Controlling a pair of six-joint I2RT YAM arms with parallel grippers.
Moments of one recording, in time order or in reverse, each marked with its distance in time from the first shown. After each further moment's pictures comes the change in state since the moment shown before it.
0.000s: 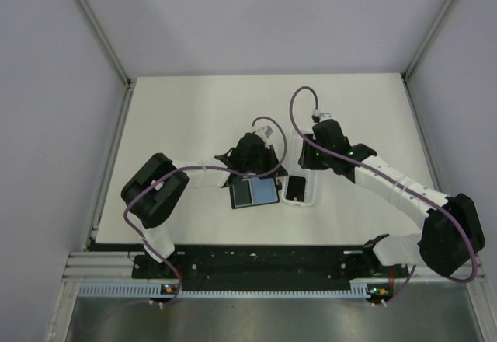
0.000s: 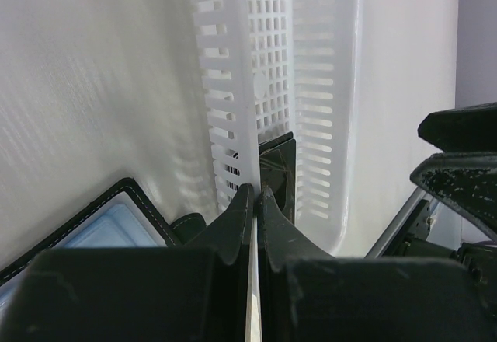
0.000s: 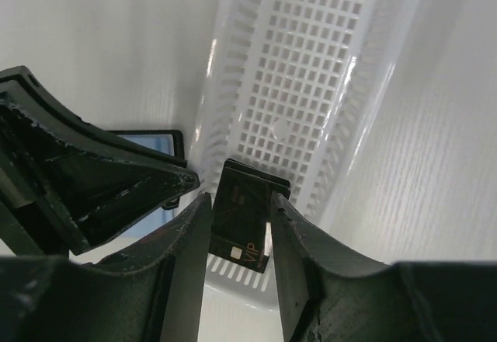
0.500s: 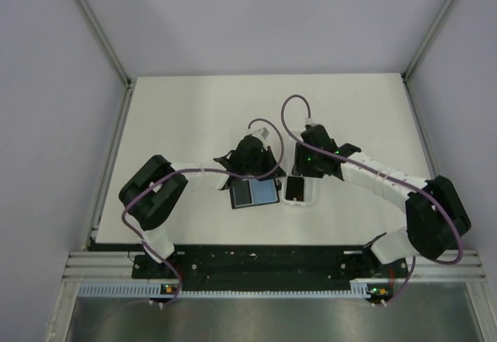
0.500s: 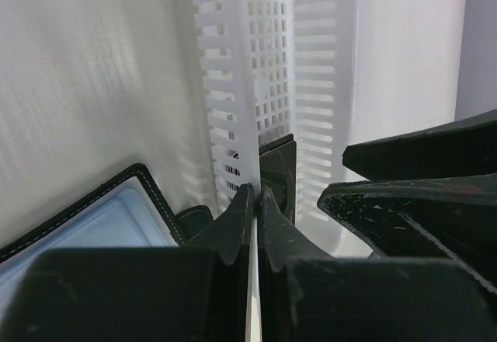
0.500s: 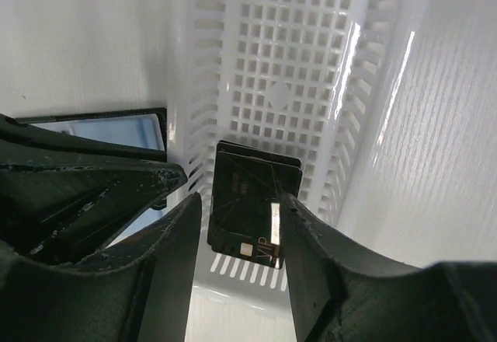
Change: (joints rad) left arm -0.009 -0.017 -0.021 -0.005 -0.050 -0.053; right arm 0.030 0.122 -0.001 0.004 -0.054 0.110
